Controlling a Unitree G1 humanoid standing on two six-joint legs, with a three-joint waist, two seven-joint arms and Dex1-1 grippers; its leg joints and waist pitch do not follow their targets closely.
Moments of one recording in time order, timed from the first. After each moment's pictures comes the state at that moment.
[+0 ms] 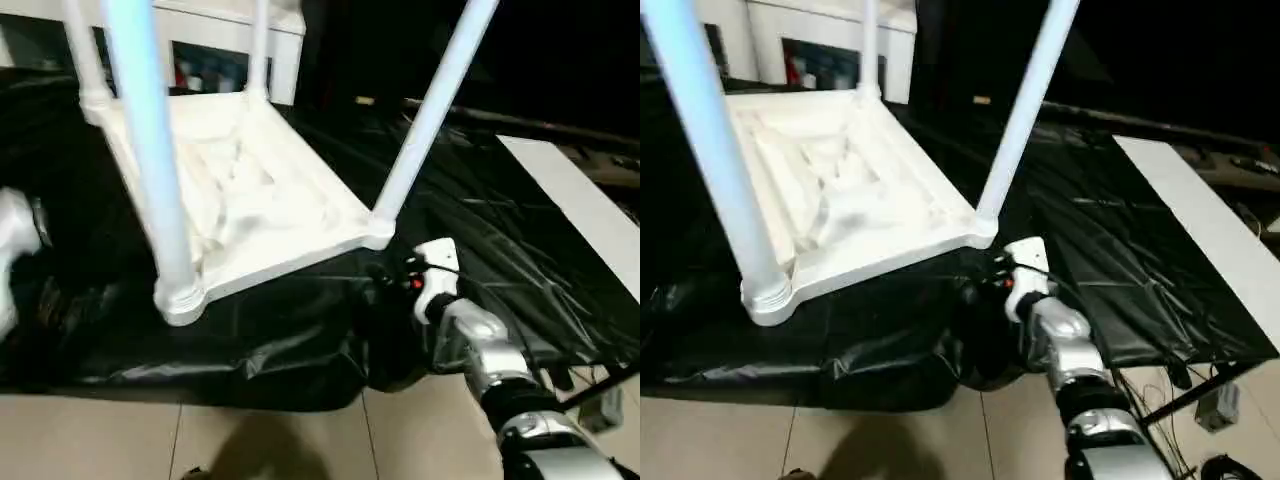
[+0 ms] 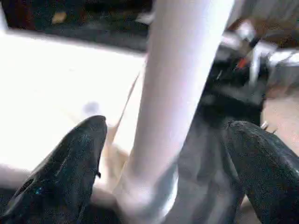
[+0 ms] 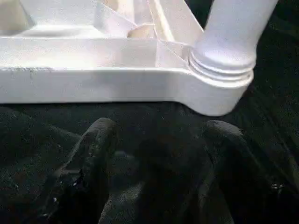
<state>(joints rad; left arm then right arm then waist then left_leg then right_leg) -0.18 0.82 0.37 -0.04 -0.52 0.57 -1.18 -0.52 -0.11 -0.03 0.90 0.15 -0.12 0.50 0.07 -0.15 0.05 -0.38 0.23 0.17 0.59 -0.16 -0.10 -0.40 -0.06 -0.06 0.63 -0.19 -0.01</state>
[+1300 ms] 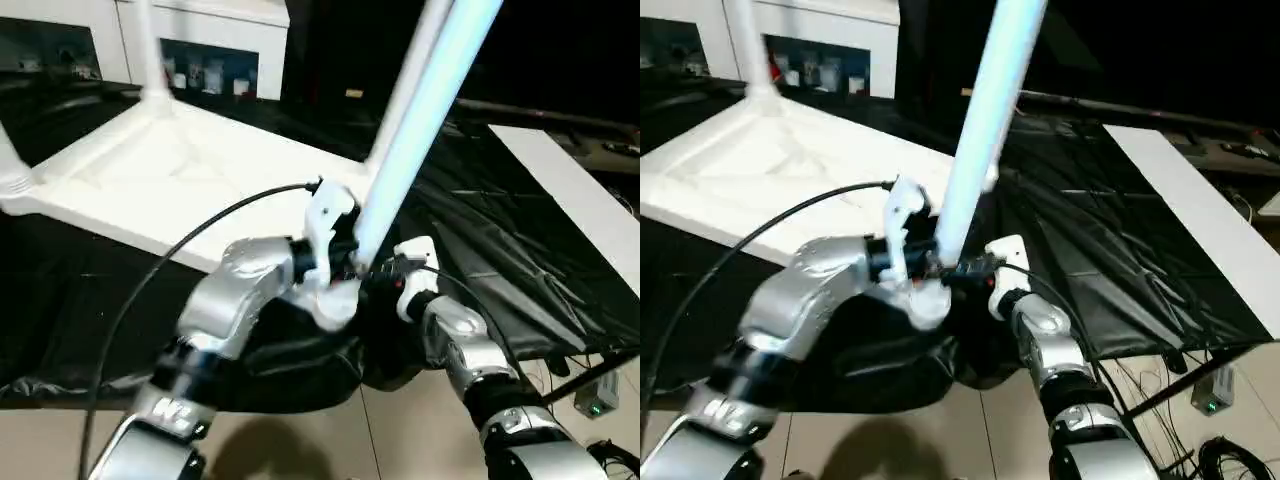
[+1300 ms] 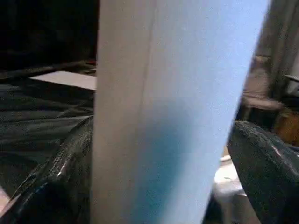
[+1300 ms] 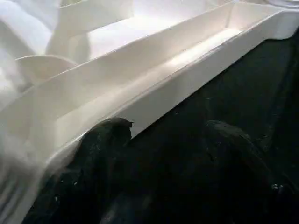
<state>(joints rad) -0.60 0.09 -0.23 0.26 -0.24 0.30 -0.80 -0.54 -0.06 -0.01 0.91 0.12 -0.11 0.54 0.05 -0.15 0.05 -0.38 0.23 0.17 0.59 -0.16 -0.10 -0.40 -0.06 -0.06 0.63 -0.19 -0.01</state>
